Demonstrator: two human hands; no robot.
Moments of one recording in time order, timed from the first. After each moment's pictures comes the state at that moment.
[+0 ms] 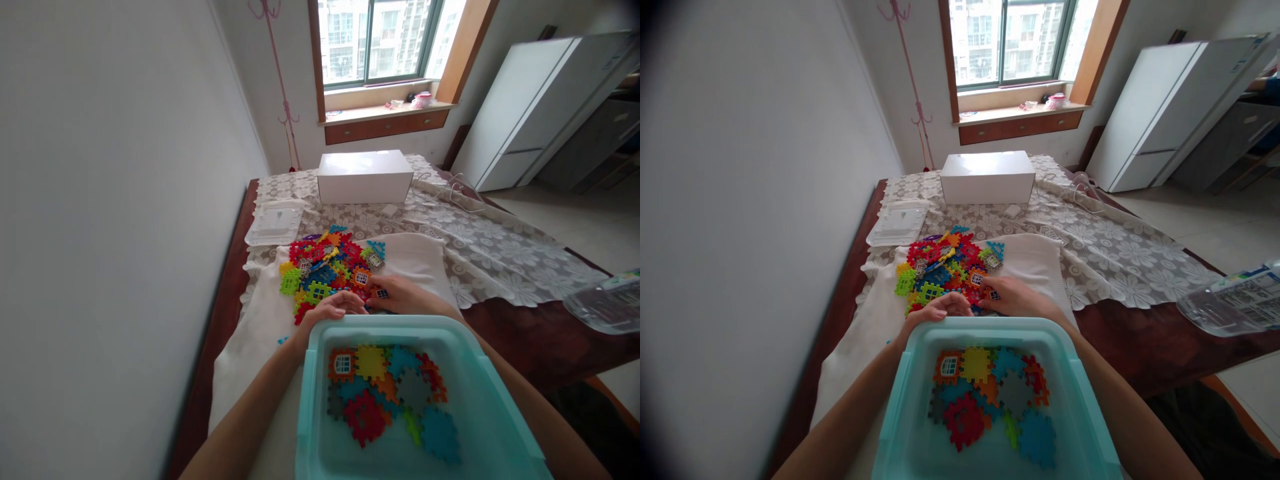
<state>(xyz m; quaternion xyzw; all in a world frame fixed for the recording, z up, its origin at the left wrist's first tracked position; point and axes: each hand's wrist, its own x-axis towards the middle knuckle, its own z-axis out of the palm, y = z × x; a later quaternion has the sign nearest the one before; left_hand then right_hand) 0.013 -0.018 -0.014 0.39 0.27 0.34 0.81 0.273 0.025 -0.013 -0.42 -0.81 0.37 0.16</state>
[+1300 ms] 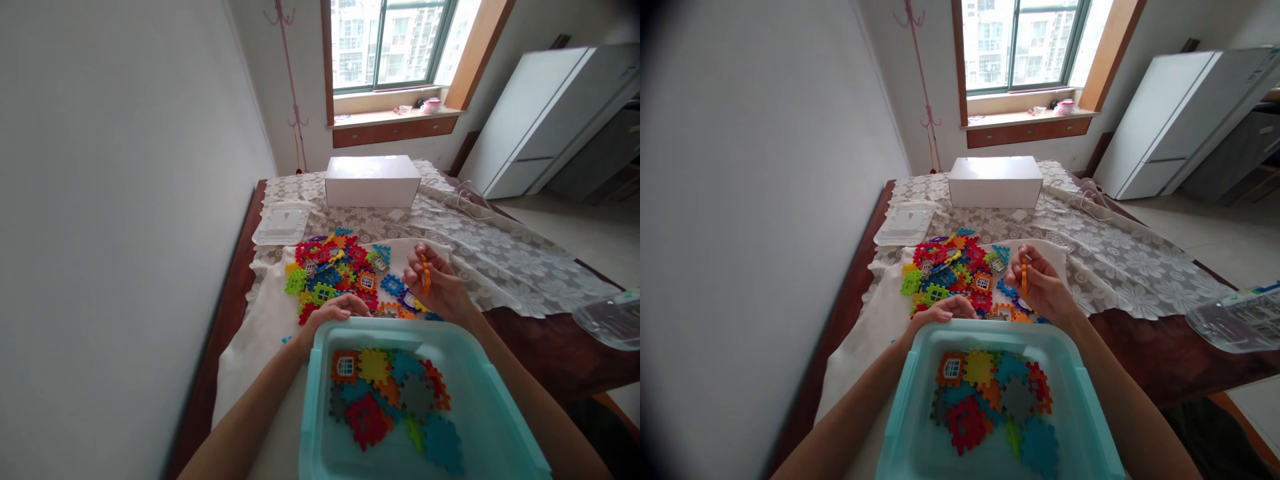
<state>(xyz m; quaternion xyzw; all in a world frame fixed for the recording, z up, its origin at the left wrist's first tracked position) 0.013 -0.019 -0.012 0.41 0.27 0.34 0.80 0.292 0.022 0.008 -0.34 -0.54 0.55 0.54</state>
